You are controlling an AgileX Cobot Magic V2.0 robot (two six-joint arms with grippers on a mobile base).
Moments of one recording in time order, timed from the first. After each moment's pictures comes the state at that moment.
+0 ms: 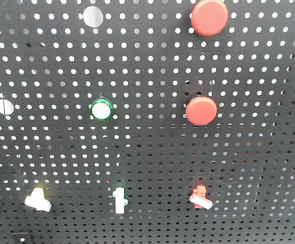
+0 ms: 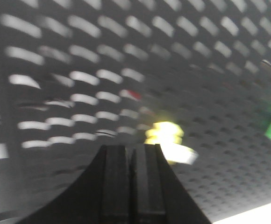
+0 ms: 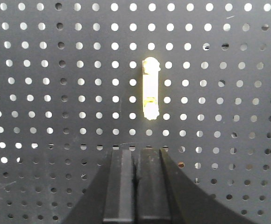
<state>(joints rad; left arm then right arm) -0.35 0.75 -0.50 -0.69 -0.01 0.60 0.05 0.44 -0.41 -0.13 -0.08 0.10</state>
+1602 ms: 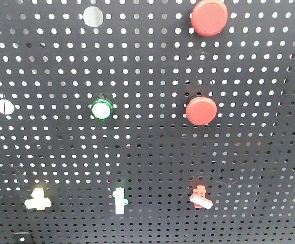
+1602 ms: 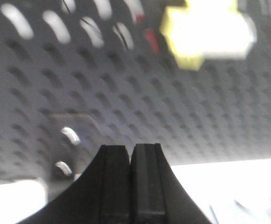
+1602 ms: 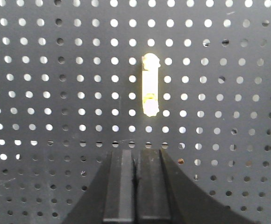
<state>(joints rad) -0.51 0.88 -0.36 -0.99 -0.15 0.60 0.05 0.44 -0.41 -0.13 -0.07 0.10</state>
